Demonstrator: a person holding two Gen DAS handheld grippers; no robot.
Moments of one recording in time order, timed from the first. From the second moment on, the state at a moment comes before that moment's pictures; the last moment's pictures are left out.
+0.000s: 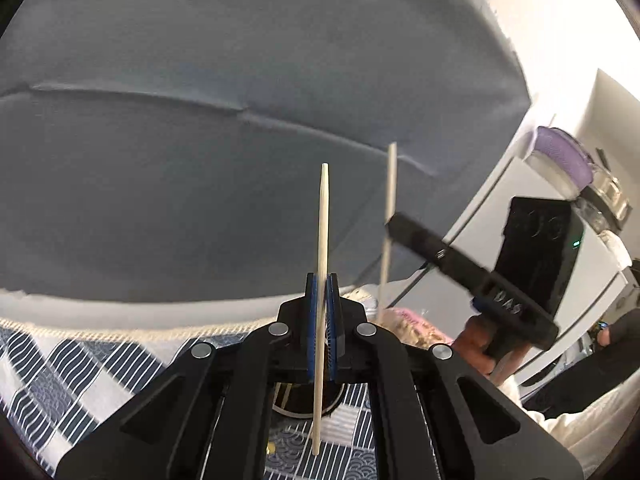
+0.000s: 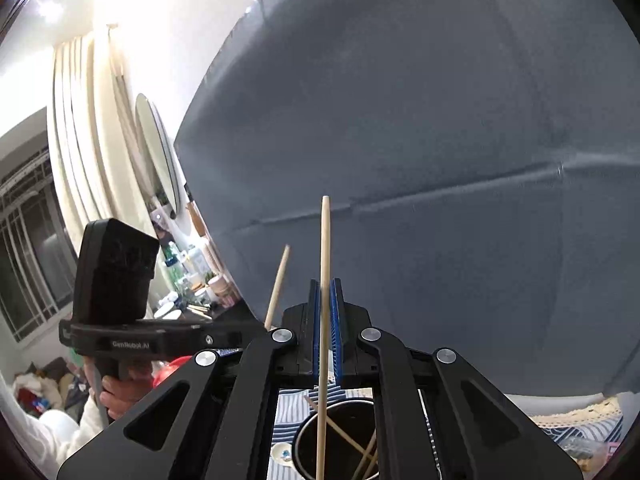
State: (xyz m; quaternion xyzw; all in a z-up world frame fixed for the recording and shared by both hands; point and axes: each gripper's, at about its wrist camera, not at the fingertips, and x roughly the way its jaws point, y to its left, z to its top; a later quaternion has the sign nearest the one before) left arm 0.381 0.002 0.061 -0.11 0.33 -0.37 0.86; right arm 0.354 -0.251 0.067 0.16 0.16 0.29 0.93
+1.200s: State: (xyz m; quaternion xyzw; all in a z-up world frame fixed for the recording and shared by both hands) left arm 0.346 -0.004 0.038 -0.05 0.32 -0.33 0.88; right arm 0.317 -0.207 0.035 0.02 0.24 0.19 0.95
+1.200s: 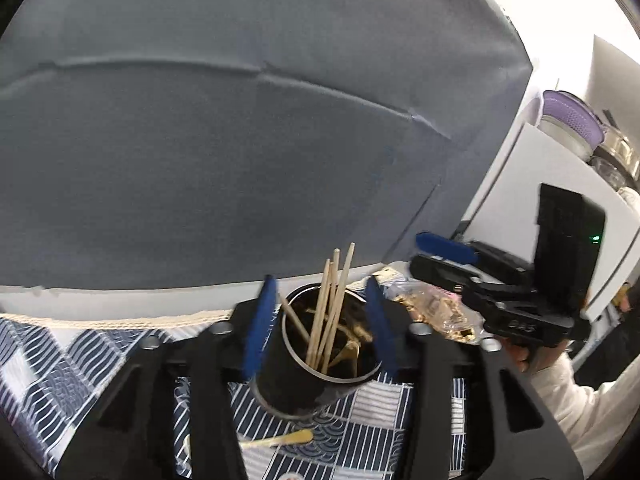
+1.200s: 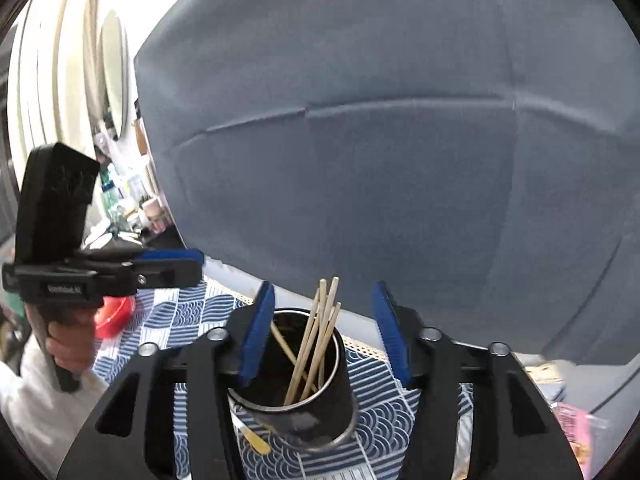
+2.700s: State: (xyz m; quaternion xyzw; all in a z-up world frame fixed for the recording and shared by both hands) left arm 0.138 0.084 0.008 0.00 0.44 -0.11 0.89; right arm 0.145 -0.180 0.025 -0.04 0.35 0.15 0.92
